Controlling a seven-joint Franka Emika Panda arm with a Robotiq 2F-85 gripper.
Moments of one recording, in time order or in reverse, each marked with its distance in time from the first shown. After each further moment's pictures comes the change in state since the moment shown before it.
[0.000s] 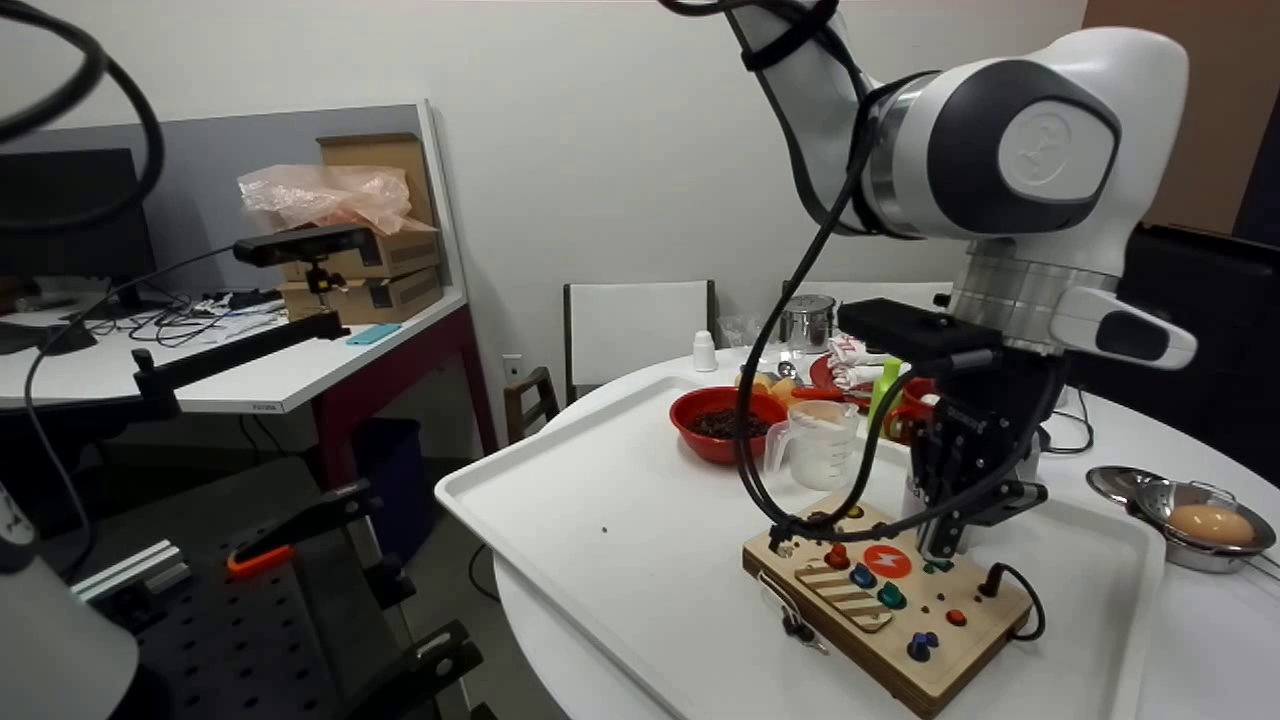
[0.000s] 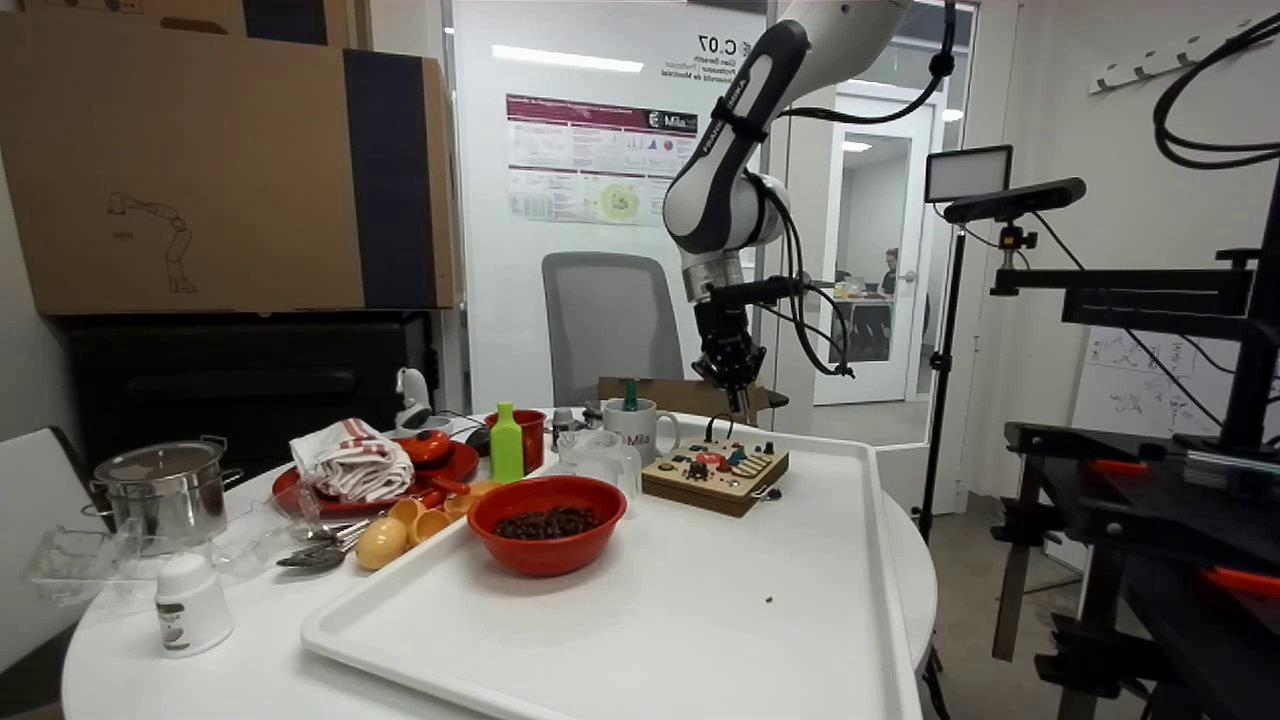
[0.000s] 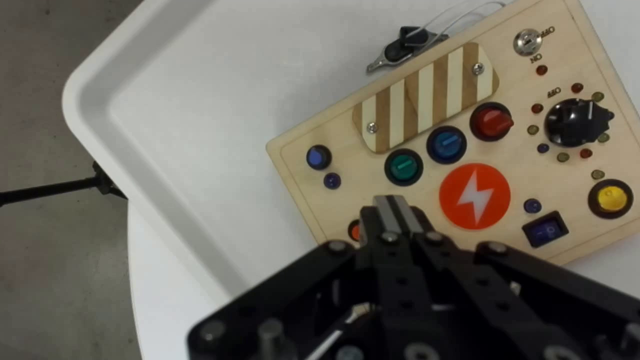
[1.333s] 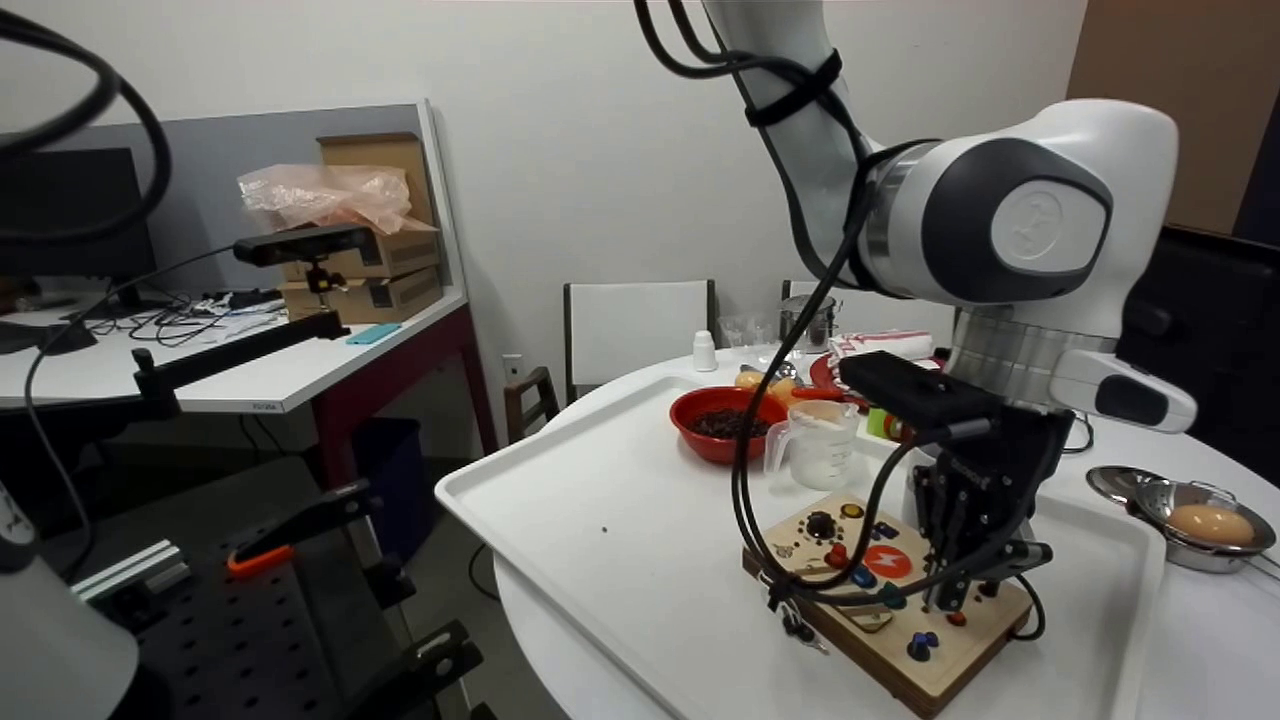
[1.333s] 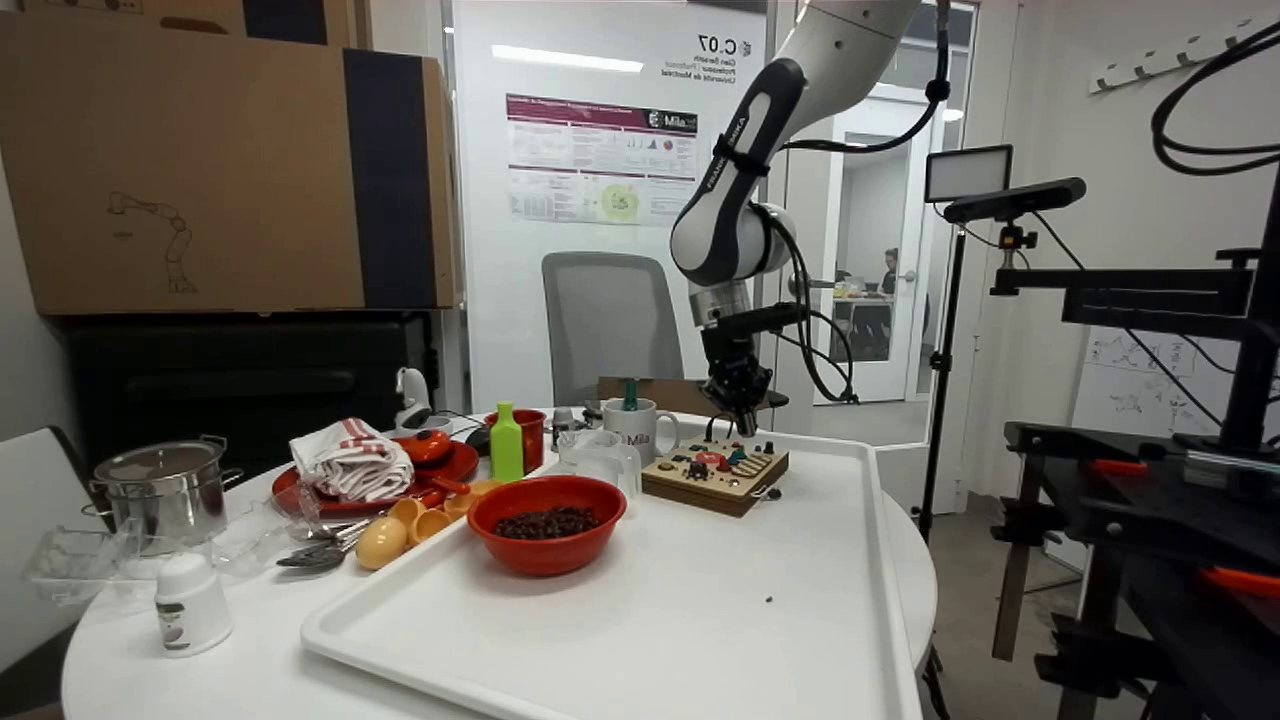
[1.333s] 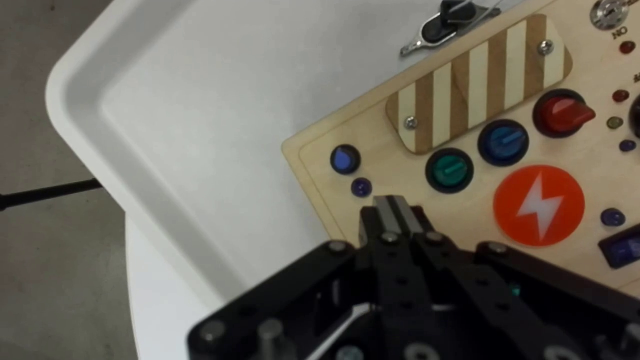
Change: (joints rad) arm -0.002 0.076 -0.015 0.014 -0.001 0.067 0.007
